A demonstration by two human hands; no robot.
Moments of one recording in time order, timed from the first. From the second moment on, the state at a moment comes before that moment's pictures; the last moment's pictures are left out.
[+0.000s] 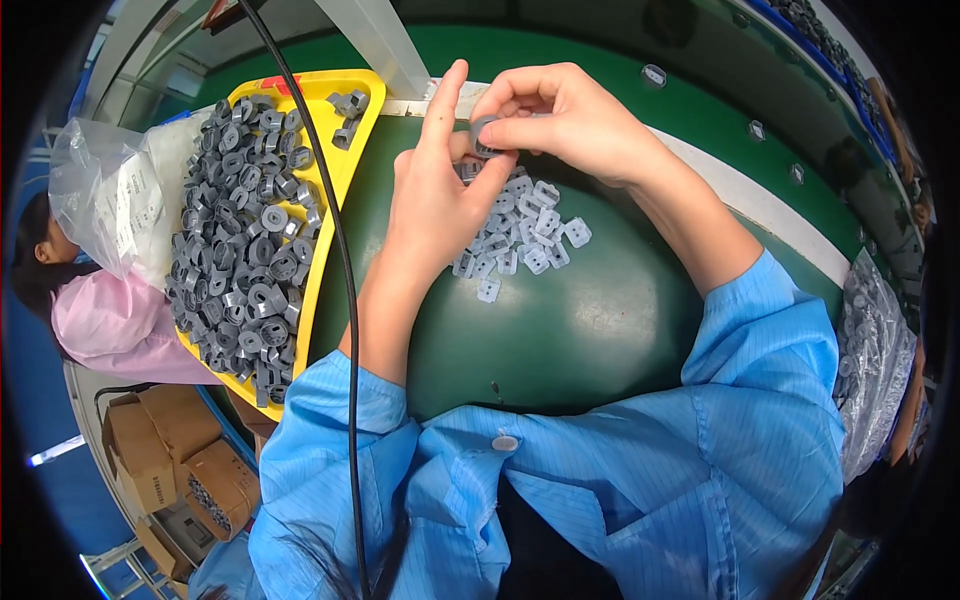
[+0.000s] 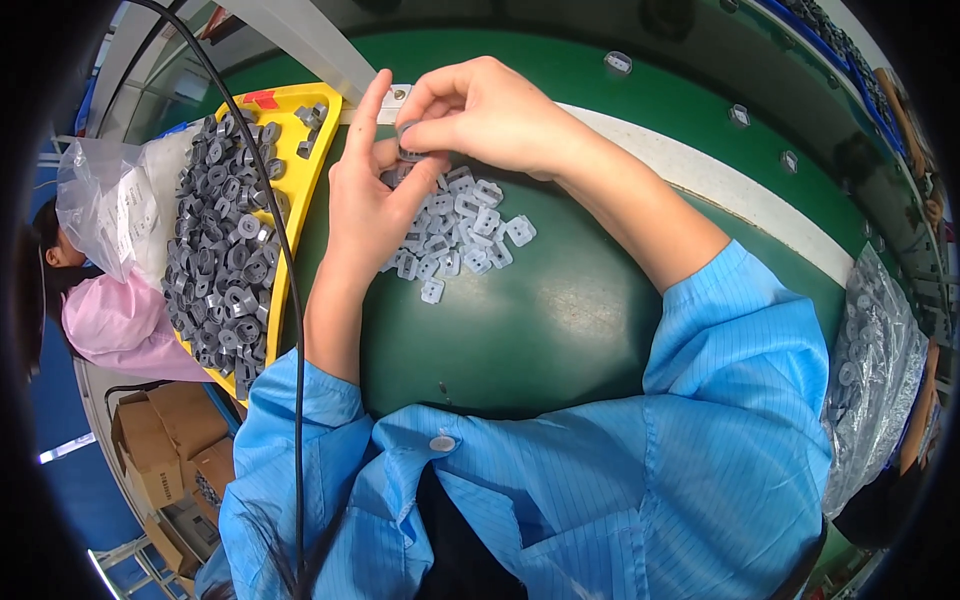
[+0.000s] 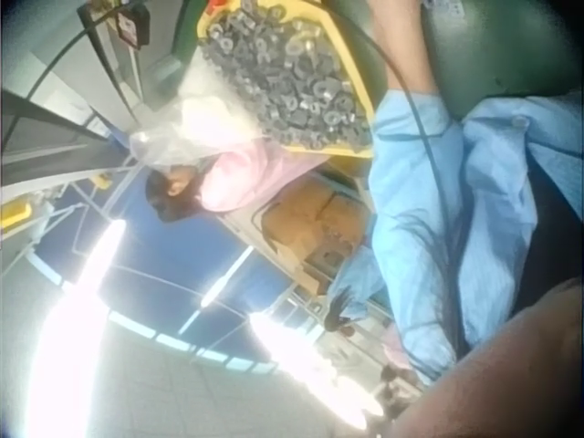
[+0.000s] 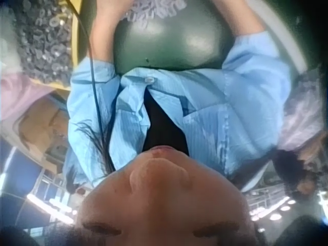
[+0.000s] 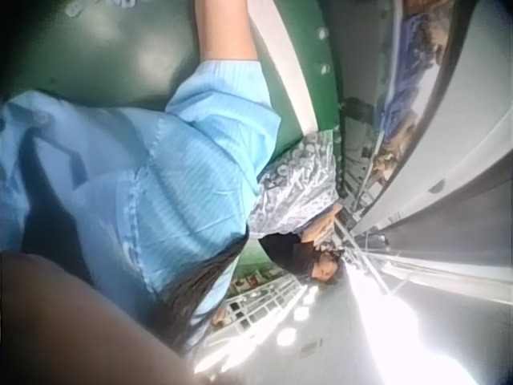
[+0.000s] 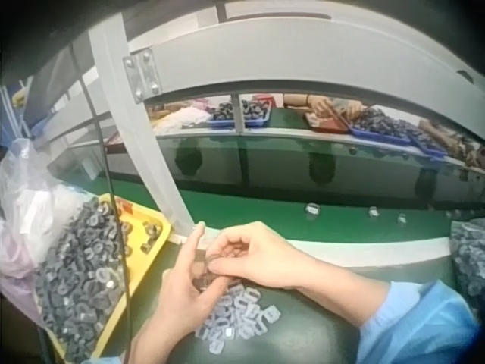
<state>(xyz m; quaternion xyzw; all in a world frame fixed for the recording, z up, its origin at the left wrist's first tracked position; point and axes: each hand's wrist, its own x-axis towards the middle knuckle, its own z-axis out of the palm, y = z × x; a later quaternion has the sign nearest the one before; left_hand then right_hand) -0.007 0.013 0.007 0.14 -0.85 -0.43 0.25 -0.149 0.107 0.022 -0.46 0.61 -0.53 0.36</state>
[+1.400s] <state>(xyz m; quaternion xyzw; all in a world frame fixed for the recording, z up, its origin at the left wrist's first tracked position) 0.001 -0.028 0.003 0.26 -0.48 -0.80 0.23 -0.144 0.091 0.004 -0.61 0.68 -0.38 0.13</state>
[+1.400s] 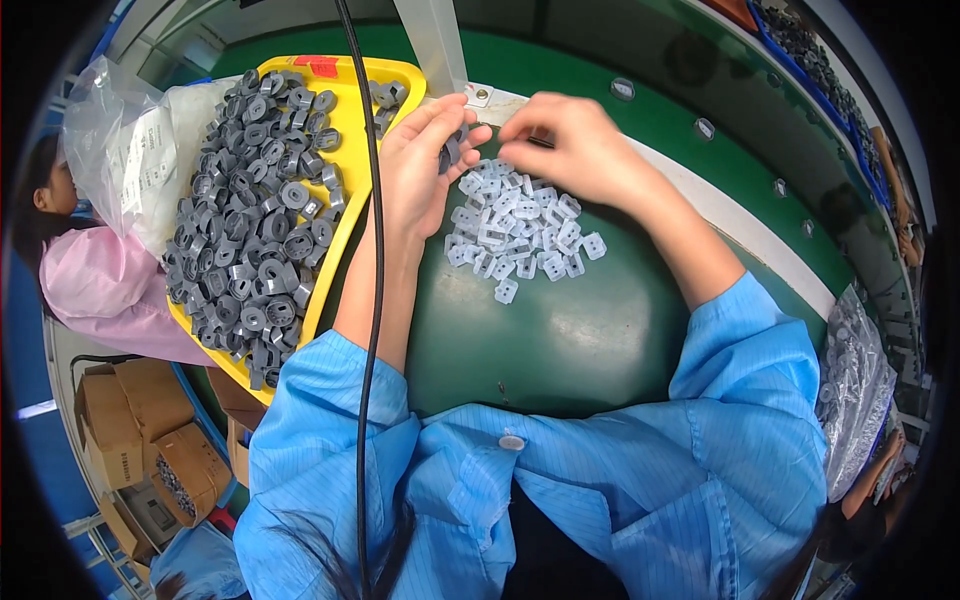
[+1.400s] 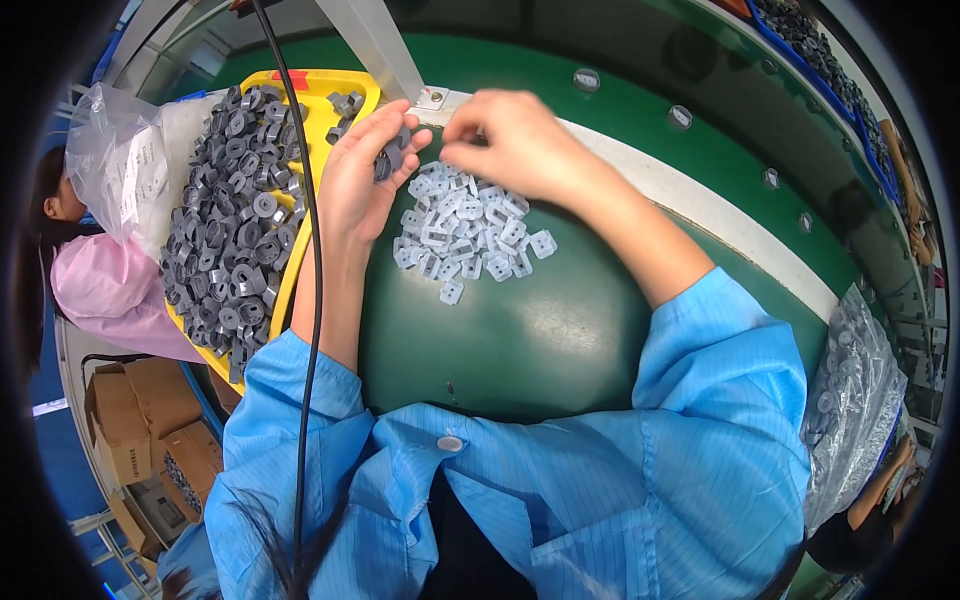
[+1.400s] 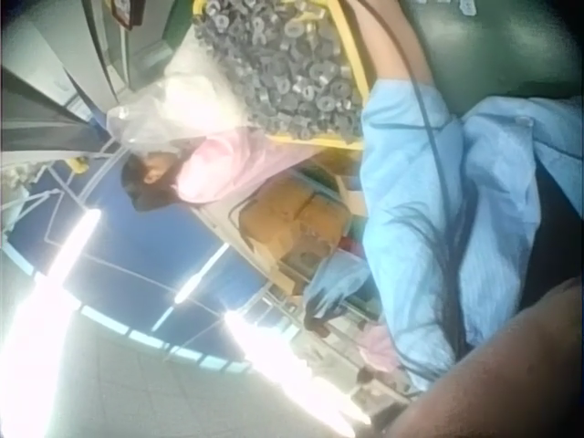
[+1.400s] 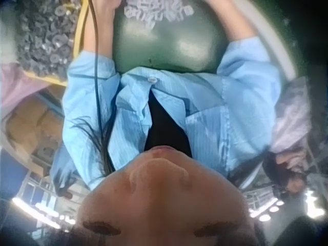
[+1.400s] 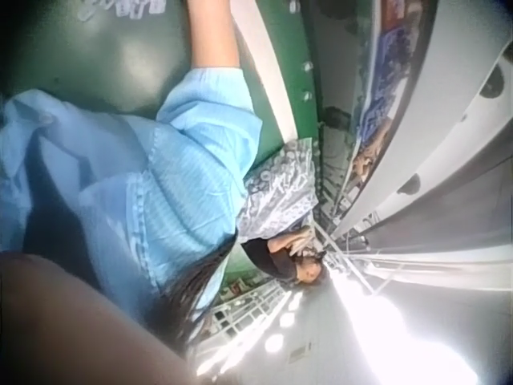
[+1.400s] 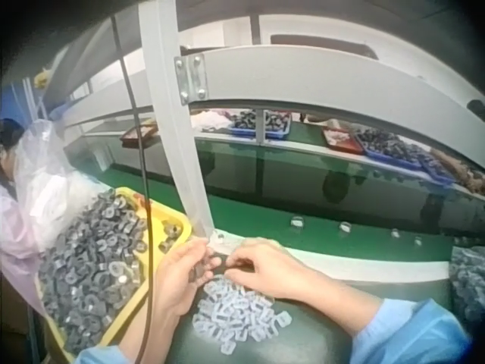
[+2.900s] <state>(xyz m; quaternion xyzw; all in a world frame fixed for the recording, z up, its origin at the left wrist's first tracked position) -0.009 0.000 0.000 0.12 -0.81 -0.48 0.31 -0.139 0.114 0.020 -0.48 0.72 -0.49 0.09</state>
